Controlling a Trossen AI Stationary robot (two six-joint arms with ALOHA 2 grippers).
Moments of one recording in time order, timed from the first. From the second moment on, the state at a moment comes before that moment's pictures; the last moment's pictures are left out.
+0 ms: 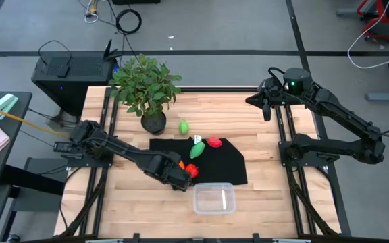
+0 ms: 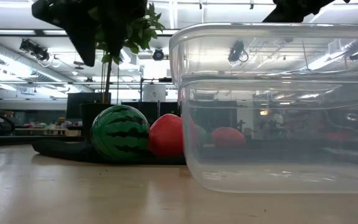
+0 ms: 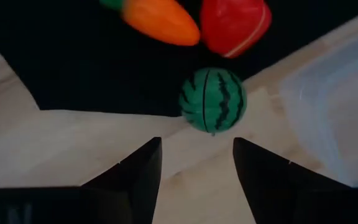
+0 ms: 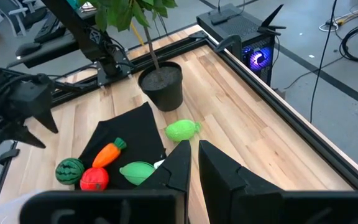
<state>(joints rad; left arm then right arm) -0.39 1.83 1.58 -1.12 -0.10 -1.46 -0.66 0.82 0.99 -0.62 -0.42 0.07</state>
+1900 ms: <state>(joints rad) -0.41 2.03 1.58 -0.99 -0.10 -1.49 -0.64 0.84 0.99 -0.65 -0.42 0.10</state>
